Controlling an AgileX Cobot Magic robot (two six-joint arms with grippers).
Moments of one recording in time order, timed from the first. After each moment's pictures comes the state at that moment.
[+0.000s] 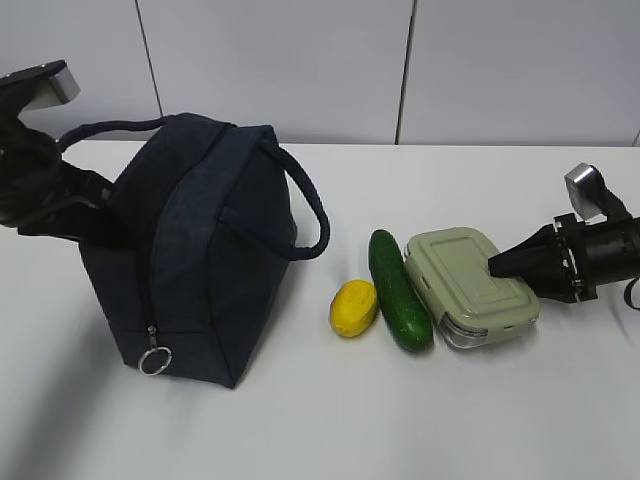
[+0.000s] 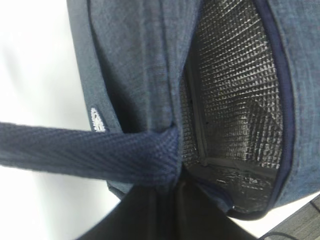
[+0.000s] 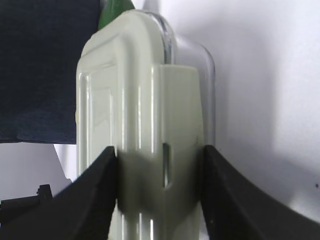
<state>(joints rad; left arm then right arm) -0.18 1.57 -1.03 -0.61 0.77 0.51 -0.35 2.27 -1.27 1.19 1.23 -1.16</state>
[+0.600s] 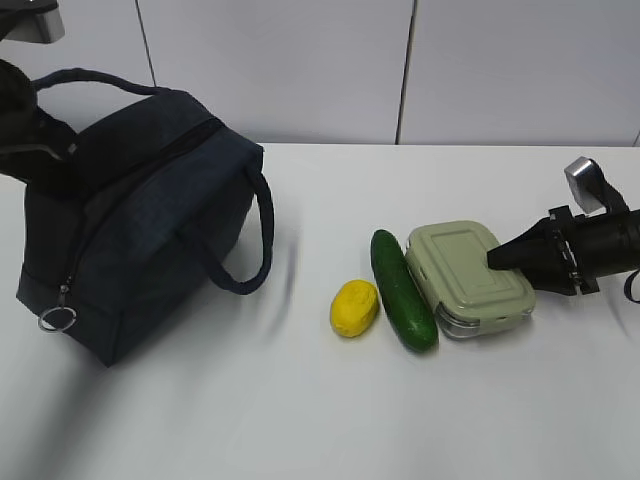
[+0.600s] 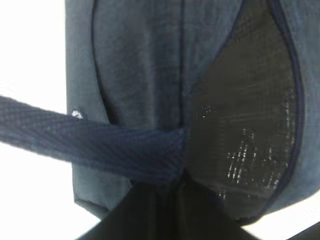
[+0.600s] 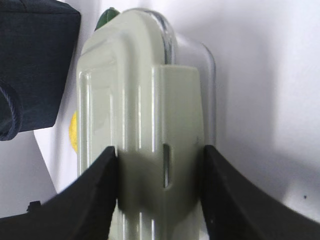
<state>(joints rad) -0.22 1.57 -1.27 -0.21 0.95 0.28 -0.34 2.24 -1.27 1.22 1.18 -1.13</state>
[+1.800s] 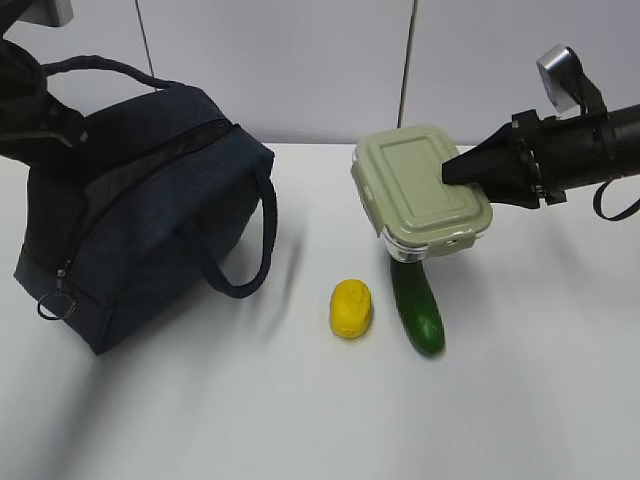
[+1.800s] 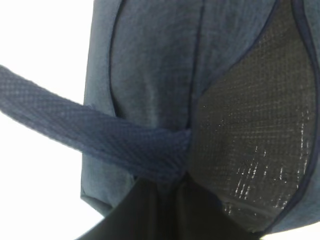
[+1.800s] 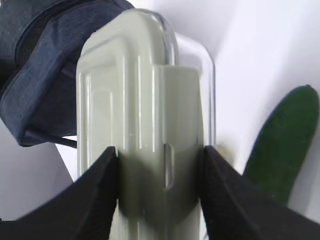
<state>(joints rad) -0.27 1.57 -1.29 -0.10 0.92 0.18 -0.15 1.95 -1.26 1.30 1.14 -1.06</state>
